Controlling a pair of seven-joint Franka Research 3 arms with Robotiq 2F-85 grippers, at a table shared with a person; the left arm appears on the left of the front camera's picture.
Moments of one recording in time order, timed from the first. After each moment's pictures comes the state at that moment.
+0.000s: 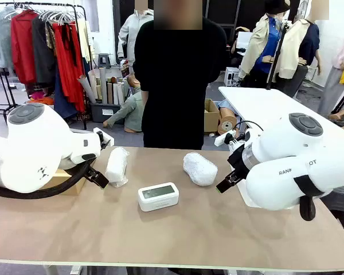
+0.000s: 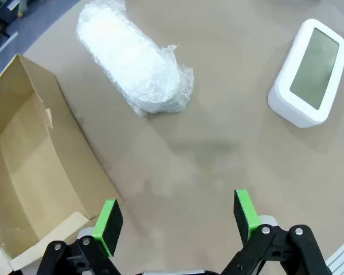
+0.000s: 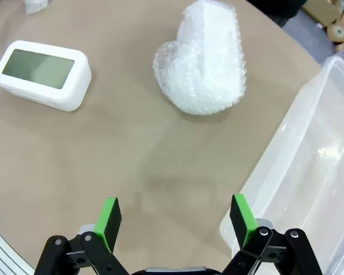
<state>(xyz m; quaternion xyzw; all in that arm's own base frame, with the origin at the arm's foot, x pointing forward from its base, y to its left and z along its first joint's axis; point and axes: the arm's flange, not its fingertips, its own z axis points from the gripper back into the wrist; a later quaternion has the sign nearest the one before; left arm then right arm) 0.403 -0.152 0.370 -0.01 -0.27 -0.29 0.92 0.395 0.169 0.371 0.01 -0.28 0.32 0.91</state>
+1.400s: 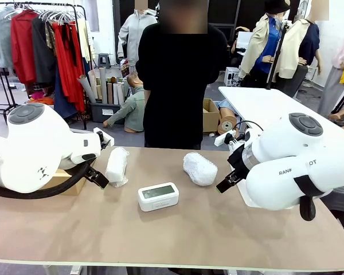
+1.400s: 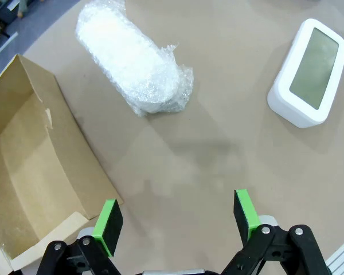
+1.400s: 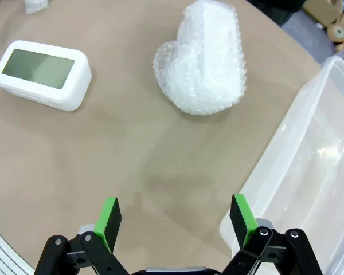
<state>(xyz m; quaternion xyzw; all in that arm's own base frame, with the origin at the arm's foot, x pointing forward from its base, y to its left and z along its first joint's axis) 0.403 -0.153 0.370 -0.01 -0.27 -0.29 0.92 0.395 0.169 0.371 0.01 -0.28 0.32 0.91</state>
